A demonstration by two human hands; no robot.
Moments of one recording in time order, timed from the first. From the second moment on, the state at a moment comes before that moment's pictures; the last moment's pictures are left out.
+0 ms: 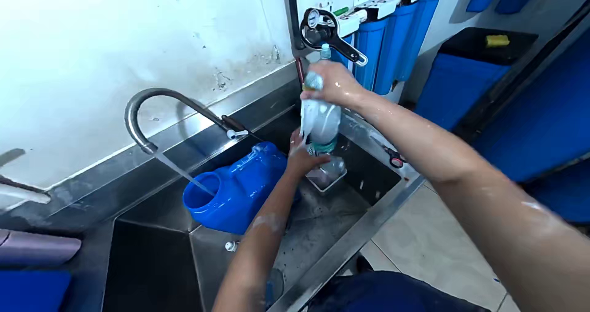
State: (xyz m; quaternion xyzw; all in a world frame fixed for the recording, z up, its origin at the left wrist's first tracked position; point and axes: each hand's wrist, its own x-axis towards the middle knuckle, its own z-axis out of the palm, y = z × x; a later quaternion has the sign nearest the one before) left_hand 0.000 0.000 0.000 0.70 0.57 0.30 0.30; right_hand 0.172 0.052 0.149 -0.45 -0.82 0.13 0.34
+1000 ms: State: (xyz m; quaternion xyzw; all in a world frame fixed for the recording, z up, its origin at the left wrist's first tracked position) left_hand 0.149 0.128 -0.080 0.63 0.47 0.48 0.39; right_hand 0.181 -0.012 -0.091 -0.31 -0.68 0.66 -0.04
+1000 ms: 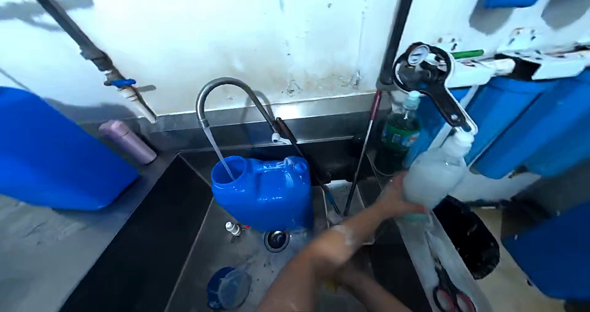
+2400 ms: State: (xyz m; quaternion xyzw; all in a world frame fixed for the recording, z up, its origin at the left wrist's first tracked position) left_hand -0.221 -0.140 -0.011 0.58 0.78 -0.02 0.24; right_hand -0.044 0.022 -0.045 -0.55 -0.79 0.20 0.16
